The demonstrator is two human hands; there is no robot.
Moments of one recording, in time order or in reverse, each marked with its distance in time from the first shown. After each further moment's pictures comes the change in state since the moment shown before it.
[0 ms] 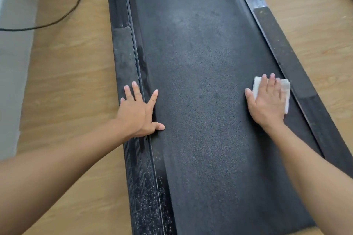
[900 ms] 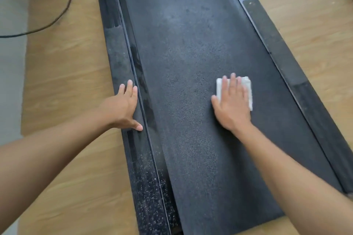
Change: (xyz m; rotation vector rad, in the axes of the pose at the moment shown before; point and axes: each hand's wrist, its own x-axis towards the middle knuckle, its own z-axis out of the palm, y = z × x) left_hand -0.002 -0.046 -0.015 -0.040 -0.175 0.152; right_hand -0.064 -0.075 0.007 0.001 -0.110 -0.118
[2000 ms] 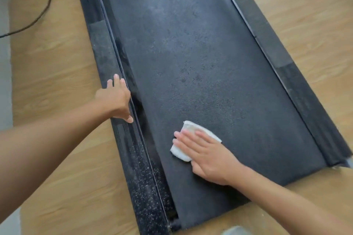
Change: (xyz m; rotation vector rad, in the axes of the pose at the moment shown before) left_hand -0.002 0.035 -0.024 0.125 -0.041 -0.233; right_hand -0.151 0.017 0.046 -0.160 -0.076 -0.814
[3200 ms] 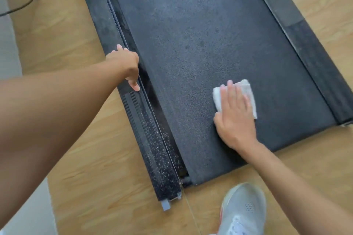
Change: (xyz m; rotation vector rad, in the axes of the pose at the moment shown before) left_hand -0.021 0.020 -0.024 0.063 -0.046 -0.029; right_hand -0.027 -0.025 -0.003 0.210 0.102 0.791
